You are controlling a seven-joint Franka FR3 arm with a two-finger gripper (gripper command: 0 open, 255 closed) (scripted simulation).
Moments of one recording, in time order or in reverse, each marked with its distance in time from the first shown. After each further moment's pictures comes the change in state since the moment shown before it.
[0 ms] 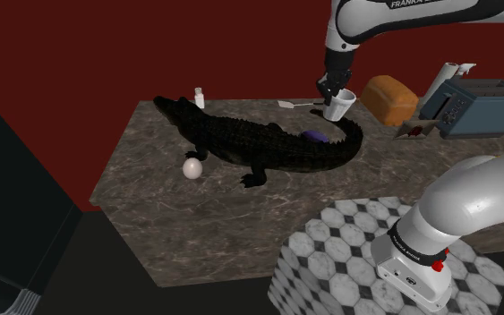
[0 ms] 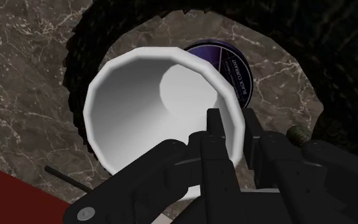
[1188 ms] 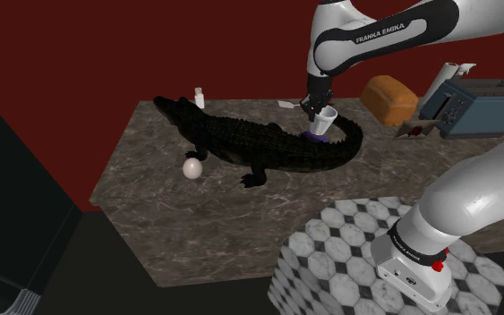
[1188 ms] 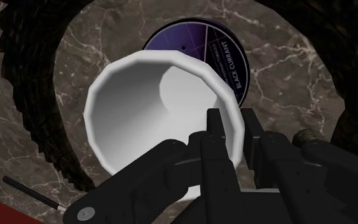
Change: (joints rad) arm 0.004 0.157 0.020 -0.059 -0.009 0.211 0.049
